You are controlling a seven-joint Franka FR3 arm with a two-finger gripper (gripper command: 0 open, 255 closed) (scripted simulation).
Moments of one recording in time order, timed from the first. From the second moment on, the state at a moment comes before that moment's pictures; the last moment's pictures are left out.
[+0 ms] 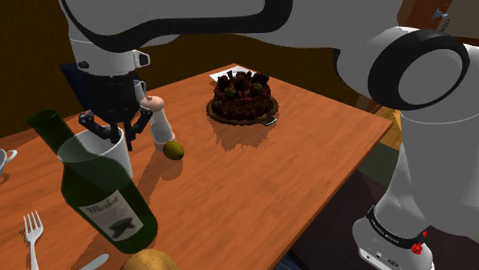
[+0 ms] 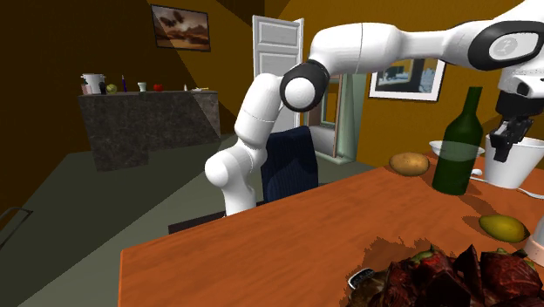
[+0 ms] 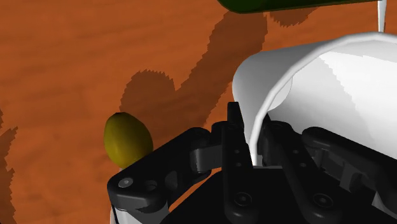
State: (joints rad) arm 0.56 0.47 0.34 -1.12 0.03 1.70 0.91
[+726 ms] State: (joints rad) arm 0.54 0.43 0.34 -1.33 0.05 1.87 0.88
